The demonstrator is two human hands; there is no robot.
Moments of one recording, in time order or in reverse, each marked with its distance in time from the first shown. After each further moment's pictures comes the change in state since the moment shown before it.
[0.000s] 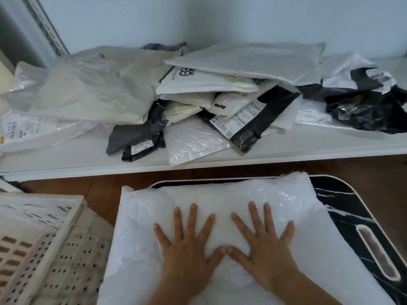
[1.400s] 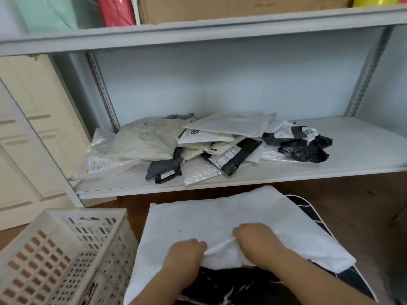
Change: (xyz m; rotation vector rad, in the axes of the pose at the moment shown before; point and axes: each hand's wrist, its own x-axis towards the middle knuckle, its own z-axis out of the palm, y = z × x) left_hand -0.130 0.016 -0.139 0.122 -0.126 0.188; right_hand -0.108 -0.019 -0.181 -0.045 -0.065 -0.353
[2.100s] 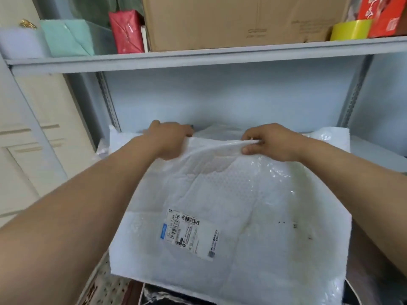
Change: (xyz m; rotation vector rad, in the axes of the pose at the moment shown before) left_hand -0.010 -0.039 -0.261 0.194 0.461 -0.107; right_hand -0.024 0.072 -0.222 0.361 0.366 -0.019
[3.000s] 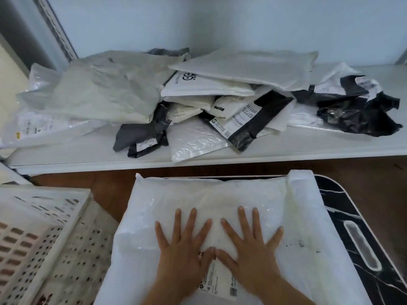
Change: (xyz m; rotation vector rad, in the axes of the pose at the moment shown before) left_hand -0.066 0.091 0.397 -0.263 -0.333 -0.031; right_hand -0.032 0.093 0.403 -0.287 -0.282 0.389
